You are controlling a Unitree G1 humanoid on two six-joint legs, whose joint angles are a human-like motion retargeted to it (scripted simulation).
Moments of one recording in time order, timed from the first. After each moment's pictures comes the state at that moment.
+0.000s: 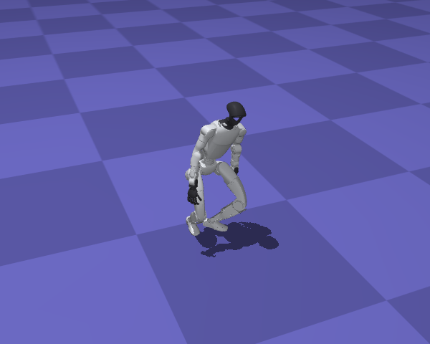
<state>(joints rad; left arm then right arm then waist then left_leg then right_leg) -0.06 0.28 -0.15 1.38 -0.20 -0.12 0.01 -0.28 -0.21 0.40 1.26 0.12 -0.10 -0.01 0.04 -0.20 0.03 -0.95 0.46 0.57 1.50 -0.82 0.21 -0.77 -0.01 -0.15 1.25 -0.79 0.13</state>
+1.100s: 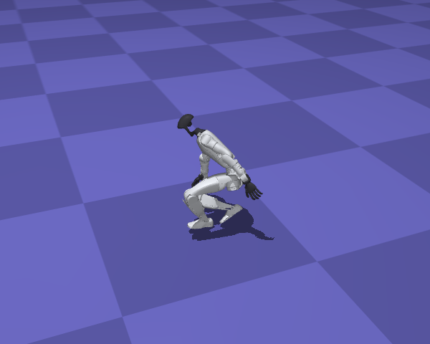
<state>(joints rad) 0.13 0.29 -0.53 1.28 -0.15 -0.13 0.11 -0.58 -0.75 0.50 1.42 -0.02 -0.12 -0.63 0.04 -0.05 0.52 -1.57 0.38 0.67 1.91 -0.68 0.17 -1.54 0.25 -0.12 2.50 -0.72 0.05</state>
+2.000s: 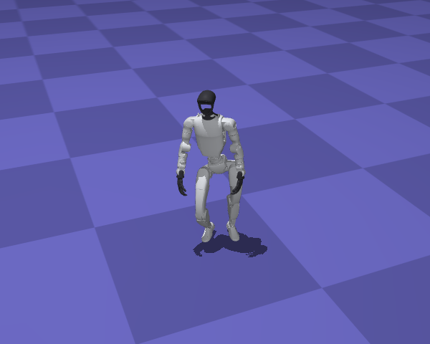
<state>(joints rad) 0.03 0.21 -0.33 1.35 -0.29 -0.09 -0.29 -0.20 -0.26 0.45 1.31 -0.06 -0.09 0.12 -0.18 -0.19 -0.34 -0.26 -0.25 0.48 0.14 -0.14 0.00 -0.82 -0.31 0.08 1.06 -0.55 0.15</state>
